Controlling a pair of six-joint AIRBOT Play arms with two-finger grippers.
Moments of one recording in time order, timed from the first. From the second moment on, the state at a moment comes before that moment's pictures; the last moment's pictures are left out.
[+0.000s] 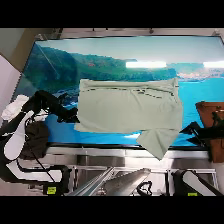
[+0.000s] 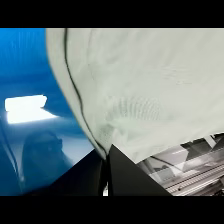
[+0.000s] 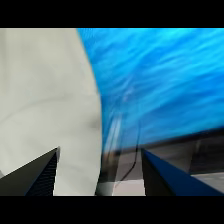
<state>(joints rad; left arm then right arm) 0.13 -1.52 1.02 -2.07 1.37 1.75 -0.62 -1.15 0.60 2.05 -1.28 -1.72</state>
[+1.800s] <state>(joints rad) 0.06 -1.63 1.41 -1.84 1.36 1.62 -0.23 -1.39 1.05 2.11 -0.92 -1.73</state>
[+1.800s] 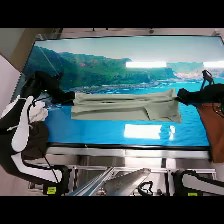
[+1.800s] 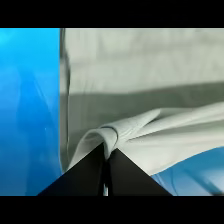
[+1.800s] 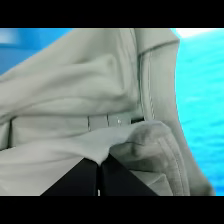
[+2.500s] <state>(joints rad) 0.04 -1.92 1.82 -2.02 1.43 1.58 -0.30 -1.65 1.31 2.10 -1.02 -1.85</state>
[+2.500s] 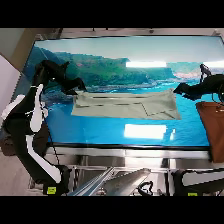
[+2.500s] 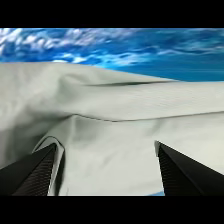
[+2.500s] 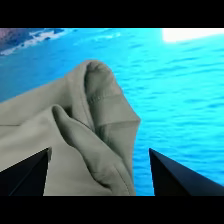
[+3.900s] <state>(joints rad) -0.45 -1.99 1.94 -2.07 1.18 1.55 -0.33 -1.73 1.57 2.44 -1.47 -2.05</state>
